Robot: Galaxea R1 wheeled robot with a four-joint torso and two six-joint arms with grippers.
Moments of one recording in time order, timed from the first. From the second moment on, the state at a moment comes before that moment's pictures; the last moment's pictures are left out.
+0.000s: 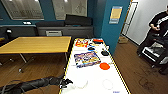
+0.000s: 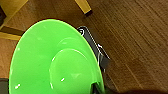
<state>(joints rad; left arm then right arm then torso) 0.48 2.50 -1.87 -0.02 0.46 -0.74 -1.68 2.16 -1.62 0.23 0.57 0.02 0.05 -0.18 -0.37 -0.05</state>
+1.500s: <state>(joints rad) 0.42 2.67 -2.05 0.05 0.54 -0.84 -1.68 2.17 -1.62 0.23 0.56 0.02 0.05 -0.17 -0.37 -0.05</state>
